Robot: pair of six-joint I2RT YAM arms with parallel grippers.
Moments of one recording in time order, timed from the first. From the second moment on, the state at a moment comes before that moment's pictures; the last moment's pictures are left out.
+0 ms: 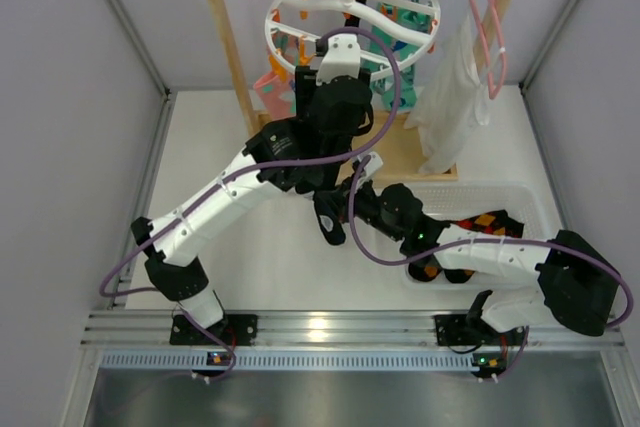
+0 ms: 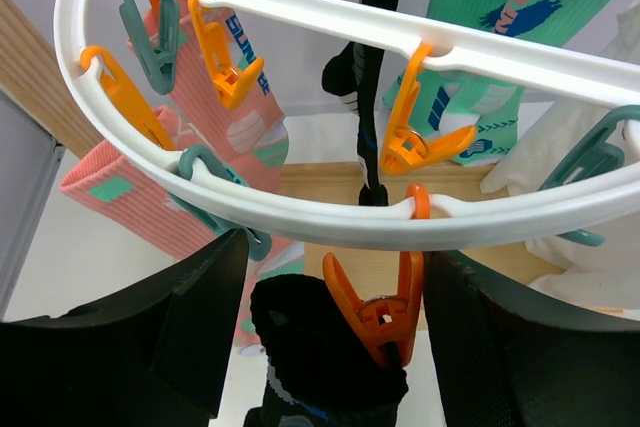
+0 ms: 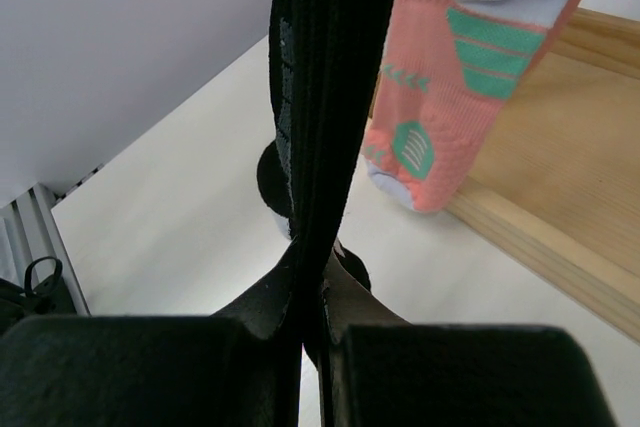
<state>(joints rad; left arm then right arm) -1.04 1.68 2.07 -0.70 -1.01 -0.23 0.97 1.31 0.67 0.59 0.08 0.31</state>
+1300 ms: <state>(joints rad) -1.02 1.46 1.76 -0.66 -0.84 -0.34 1.01 0.77 0.58 0.18 0.29 0.32</state>
